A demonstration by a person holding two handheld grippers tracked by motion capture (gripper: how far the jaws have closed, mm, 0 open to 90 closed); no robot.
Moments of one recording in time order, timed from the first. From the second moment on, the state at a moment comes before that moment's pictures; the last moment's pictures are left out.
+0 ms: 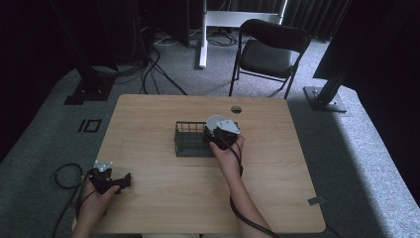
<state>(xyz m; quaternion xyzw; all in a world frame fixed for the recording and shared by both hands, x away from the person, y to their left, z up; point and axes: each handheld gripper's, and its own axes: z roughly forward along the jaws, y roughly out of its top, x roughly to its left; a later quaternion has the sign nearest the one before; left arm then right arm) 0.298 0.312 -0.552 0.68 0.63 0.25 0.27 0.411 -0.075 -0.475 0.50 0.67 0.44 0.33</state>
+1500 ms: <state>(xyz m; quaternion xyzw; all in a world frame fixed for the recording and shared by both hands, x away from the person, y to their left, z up) 0.298 0.312 -0.552 0.68 0.64 0.25 0.27 0.389 -0.102 -0.476 0.45 0.70 0.44 0.32</state>
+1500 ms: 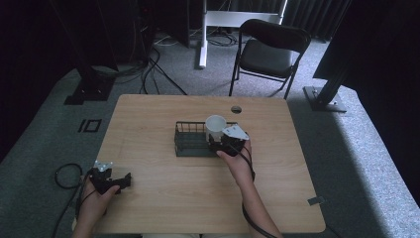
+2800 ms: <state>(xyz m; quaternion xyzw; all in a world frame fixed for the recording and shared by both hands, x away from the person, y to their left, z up) 0.298 0.312 -0.552 0.68 0.64 0.25 0.27 0.353 -0.164 -0.492 0.47 0.69 0.46 0.31</state>
